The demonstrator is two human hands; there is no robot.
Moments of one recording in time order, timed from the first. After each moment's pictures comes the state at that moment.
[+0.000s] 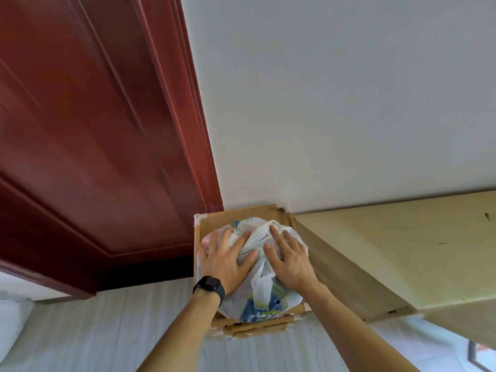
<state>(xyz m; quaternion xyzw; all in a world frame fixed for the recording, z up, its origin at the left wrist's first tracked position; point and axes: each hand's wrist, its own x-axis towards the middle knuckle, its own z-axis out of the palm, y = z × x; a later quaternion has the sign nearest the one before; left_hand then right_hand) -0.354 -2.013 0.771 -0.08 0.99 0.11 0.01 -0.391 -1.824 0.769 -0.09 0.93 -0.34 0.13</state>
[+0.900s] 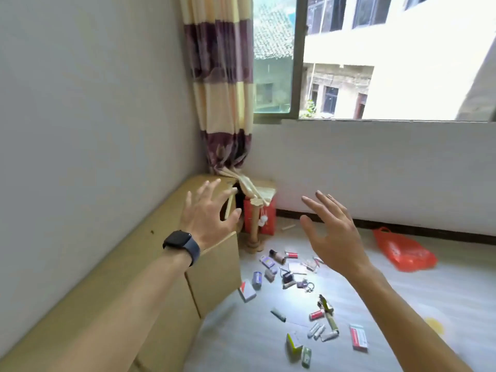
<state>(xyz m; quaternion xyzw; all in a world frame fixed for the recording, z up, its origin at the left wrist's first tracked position) -0.172 -1.261 1.015 0.54 0.82 0.16 -0.12 0.084 -1.138 0.984 0.33 0.83 -0.20 -0.39</state>
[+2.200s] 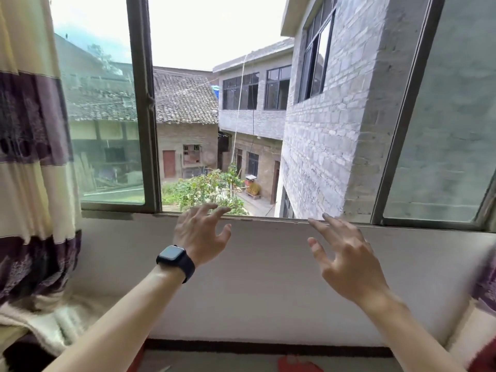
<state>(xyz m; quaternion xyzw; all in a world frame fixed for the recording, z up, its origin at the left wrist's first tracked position) 0.028 -0.406 1.118 0.63 0.72 0.26 -0.17 0.335 -0.381 1.115 0.49 0.80 0.07 -0.34</state>
